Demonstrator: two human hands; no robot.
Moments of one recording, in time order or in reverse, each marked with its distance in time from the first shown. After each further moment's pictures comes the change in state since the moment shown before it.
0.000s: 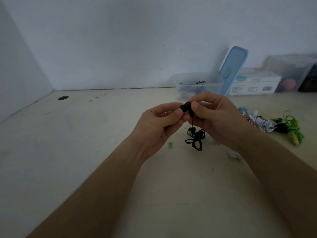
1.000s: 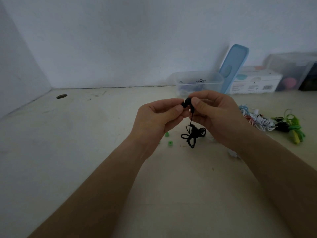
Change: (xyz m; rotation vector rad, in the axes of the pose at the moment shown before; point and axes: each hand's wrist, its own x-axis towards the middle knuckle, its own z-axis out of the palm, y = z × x) left_hand -0.002 0.001 0.003 0.190 0.072 0.141; right_hand -0.001 0.002 0.003 -0.059 0.170 -0.003
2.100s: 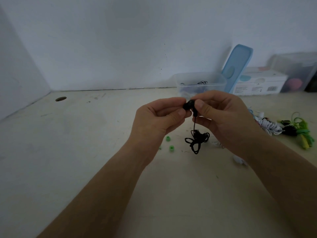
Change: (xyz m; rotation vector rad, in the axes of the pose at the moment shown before) left_hand -0.003 0.005 0.001 0.091 -0.005 0.091; right_hand -0.004 -0.007 0.002 0.004 -0.071 -0.095
